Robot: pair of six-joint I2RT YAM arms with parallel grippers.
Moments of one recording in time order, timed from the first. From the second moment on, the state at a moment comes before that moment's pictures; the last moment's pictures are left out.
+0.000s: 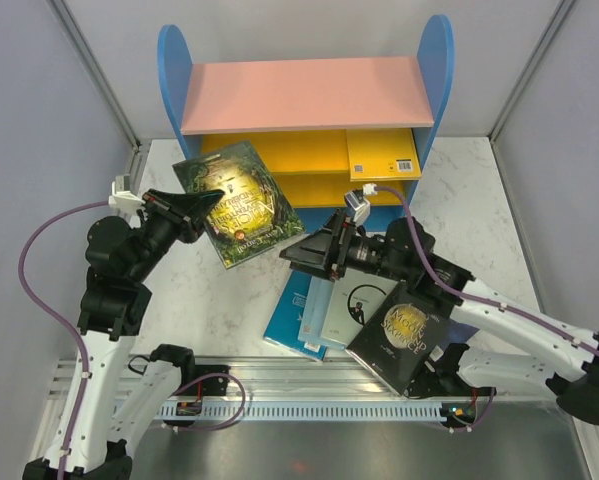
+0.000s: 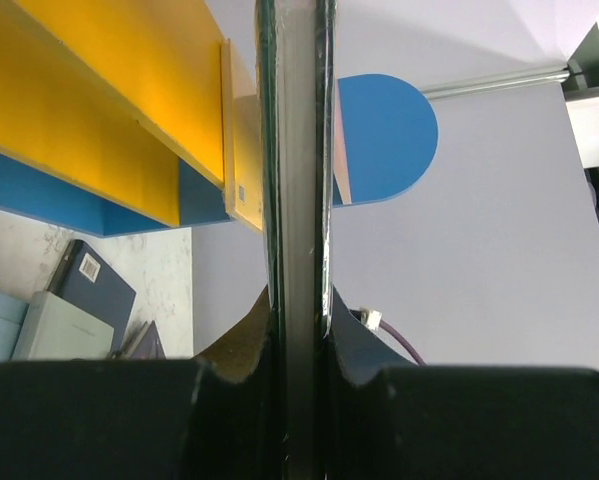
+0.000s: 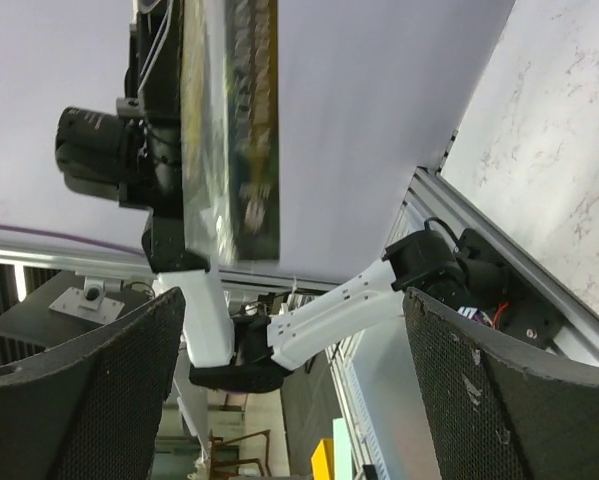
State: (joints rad) left arm -0.18 0.67 0.98 -0.28 0.30 -1.37; right arm 0.94 1.02 0.91 0.10 -0.29 1.29
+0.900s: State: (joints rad) left arm -0.18 0.60 0.94 -0.24 0.32 -1.39; right arm 0.95 1.17 0.98 0.34 -0.23 1.39
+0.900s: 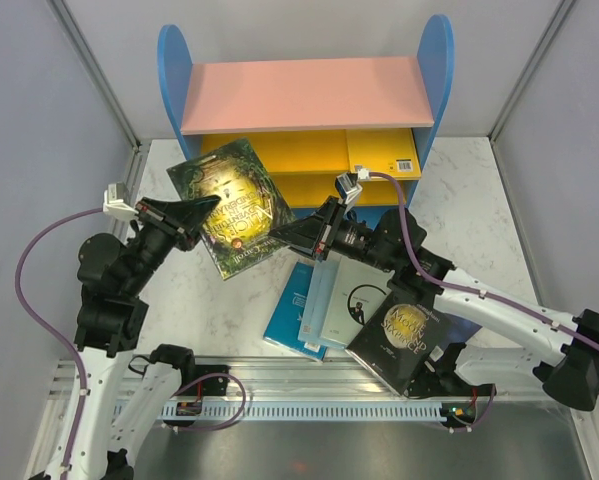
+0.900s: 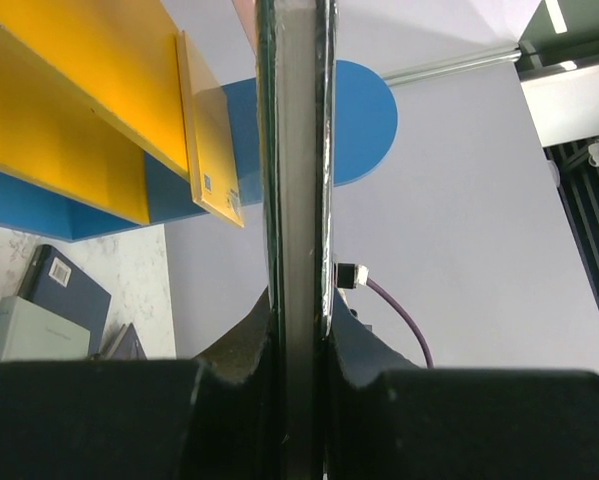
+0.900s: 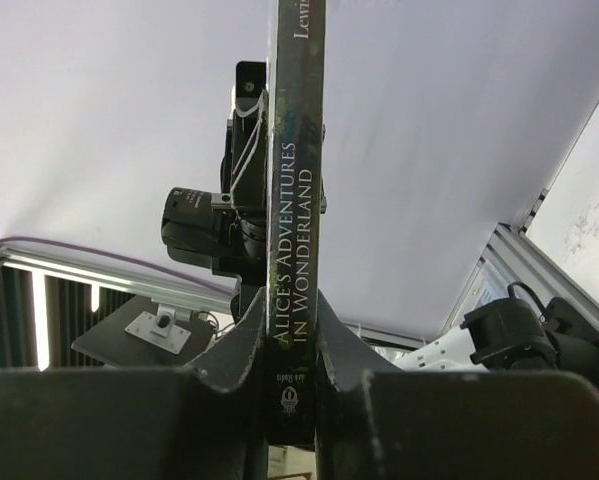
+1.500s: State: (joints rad) left arm -0.18 0.55 1.09 -0.56 0.30 -1.11; right arm 0.91 0.60 0.77 -0.22 -0.04 1.29
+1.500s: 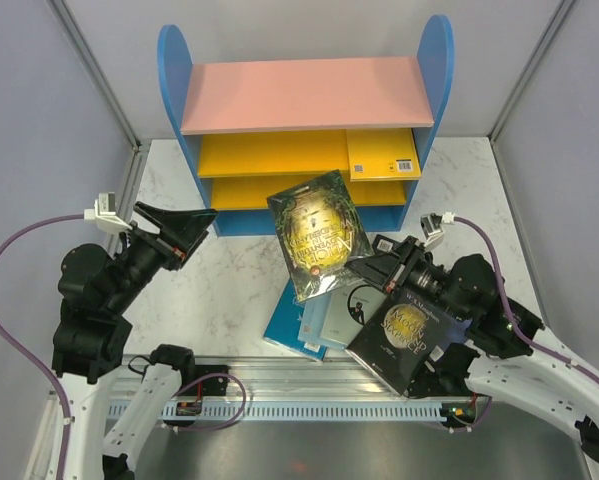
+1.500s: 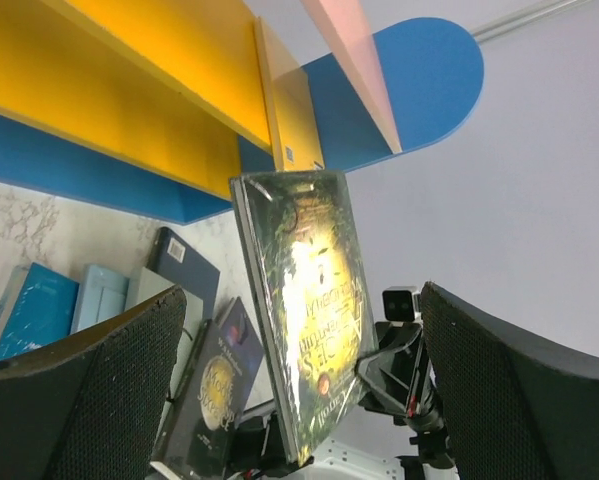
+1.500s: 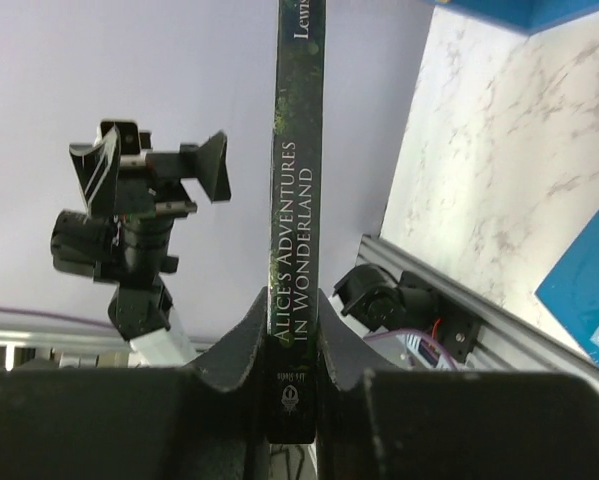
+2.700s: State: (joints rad) left arm -0.18 0.49 1.18 -0.78 0.31 -0.98; right arm 0.12 1.01 1.00 -0.01 -0.36 1.41
